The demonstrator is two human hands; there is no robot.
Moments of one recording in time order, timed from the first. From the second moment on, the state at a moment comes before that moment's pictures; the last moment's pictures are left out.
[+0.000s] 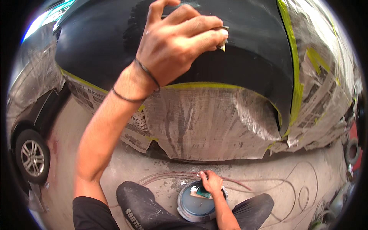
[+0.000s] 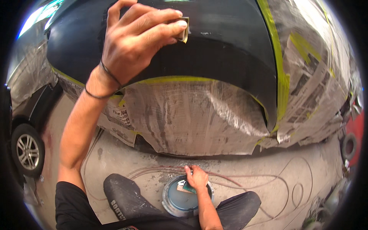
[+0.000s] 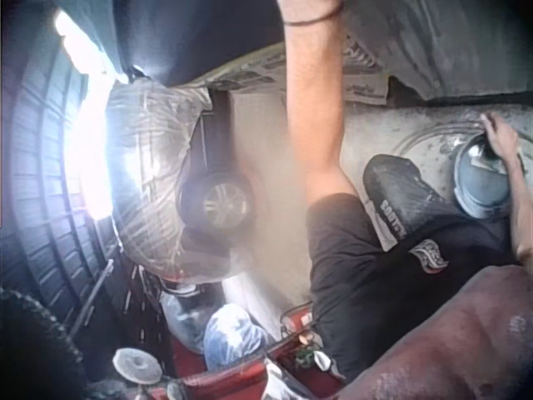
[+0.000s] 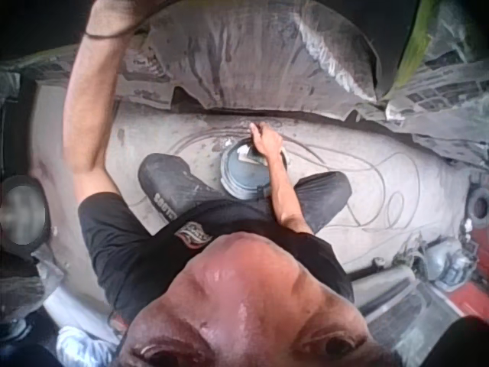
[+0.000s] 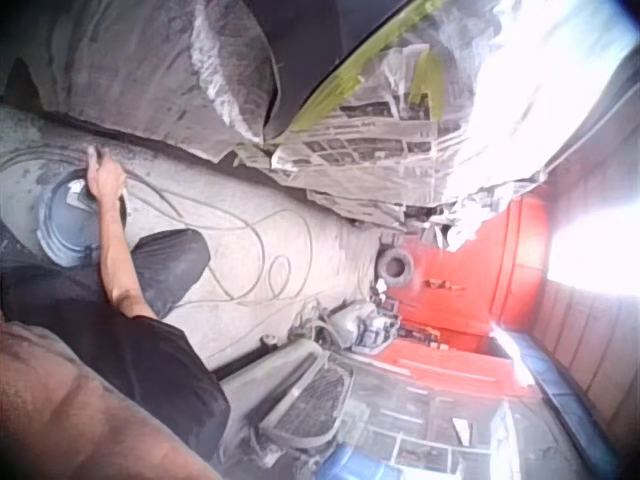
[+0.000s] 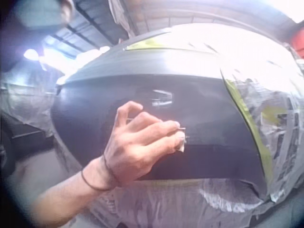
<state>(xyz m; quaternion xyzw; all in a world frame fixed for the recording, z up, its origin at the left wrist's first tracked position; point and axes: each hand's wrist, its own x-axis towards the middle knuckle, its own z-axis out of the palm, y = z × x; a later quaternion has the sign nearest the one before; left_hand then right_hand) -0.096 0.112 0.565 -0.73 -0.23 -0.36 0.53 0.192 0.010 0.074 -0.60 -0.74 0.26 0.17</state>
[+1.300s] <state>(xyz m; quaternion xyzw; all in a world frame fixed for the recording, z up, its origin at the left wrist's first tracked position) -0.137 0.102 0.590 -0.76 -0.19 -0.29 0.55 0.181 0.005 0.051 -0.65 -0.73 0.13 0.15</state>
